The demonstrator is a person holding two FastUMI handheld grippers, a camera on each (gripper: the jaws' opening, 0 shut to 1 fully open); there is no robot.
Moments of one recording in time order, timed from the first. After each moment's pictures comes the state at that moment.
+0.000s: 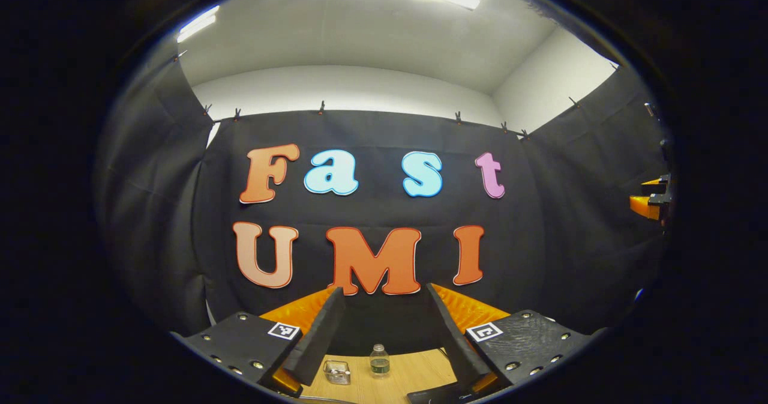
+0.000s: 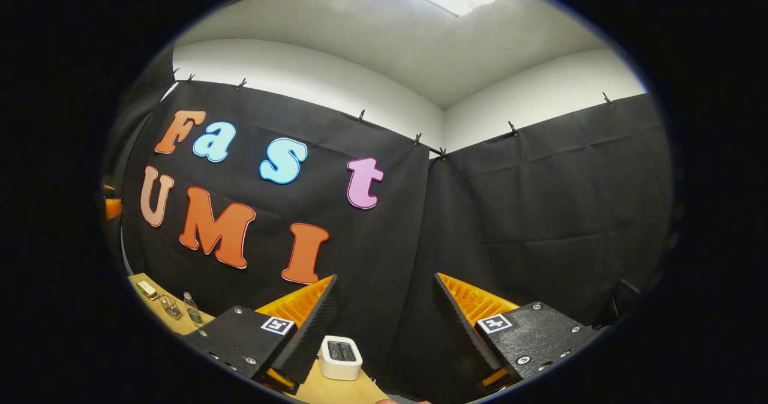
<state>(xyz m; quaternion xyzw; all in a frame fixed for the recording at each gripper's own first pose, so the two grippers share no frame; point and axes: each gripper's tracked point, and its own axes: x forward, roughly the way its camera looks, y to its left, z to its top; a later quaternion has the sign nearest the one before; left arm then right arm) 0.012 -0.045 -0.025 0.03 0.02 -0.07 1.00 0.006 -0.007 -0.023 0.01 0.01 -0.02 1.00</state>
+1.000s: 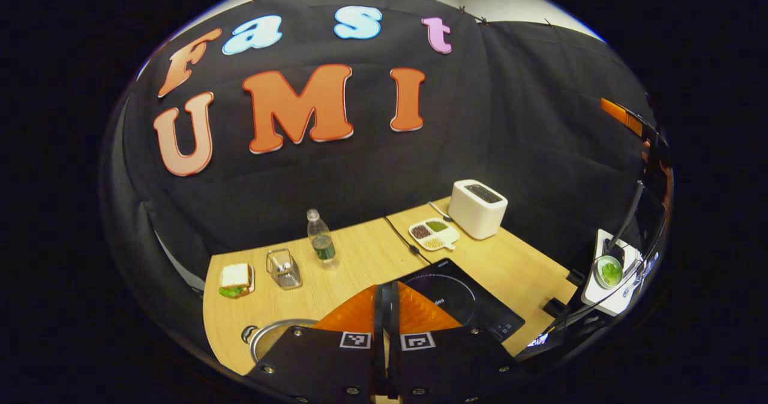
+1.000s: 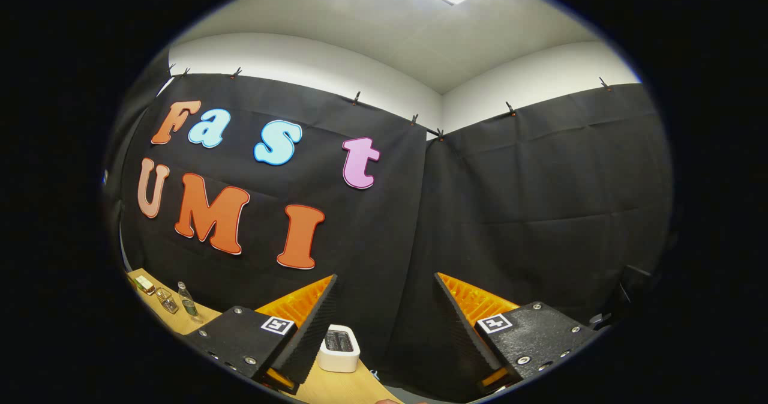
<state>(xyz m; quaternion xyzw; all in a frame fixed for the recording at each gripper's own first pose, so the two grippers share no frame) -0.081 -0.096 -0.261 0.06 0.43 -0.20 0.88 0.017 -0.022 -0.078 0.02 0.05 -0.02 1.00</state>
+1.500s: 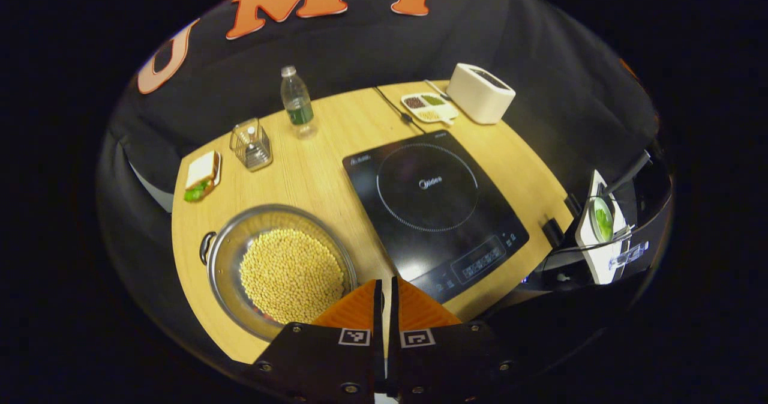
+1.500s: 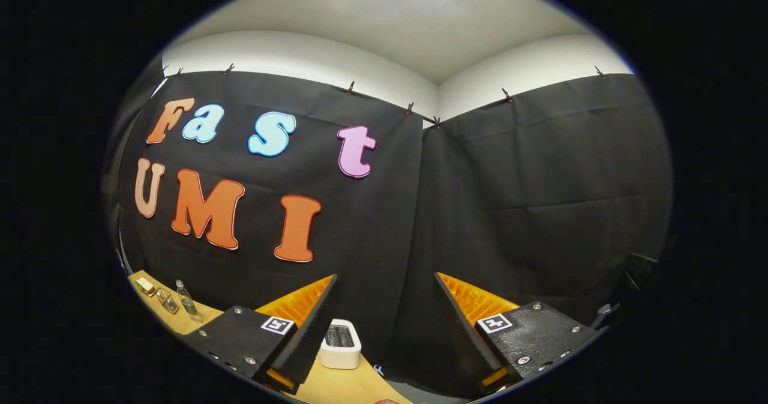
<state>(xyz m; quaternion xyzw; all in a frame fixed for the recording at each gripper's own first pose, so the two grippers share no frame) -0.212 -0.046 -0.366 0.08 0.67 -0.19 0.71 0.027 -0.022 -0.105 0.03 0.07 -0.02 1.00</state>
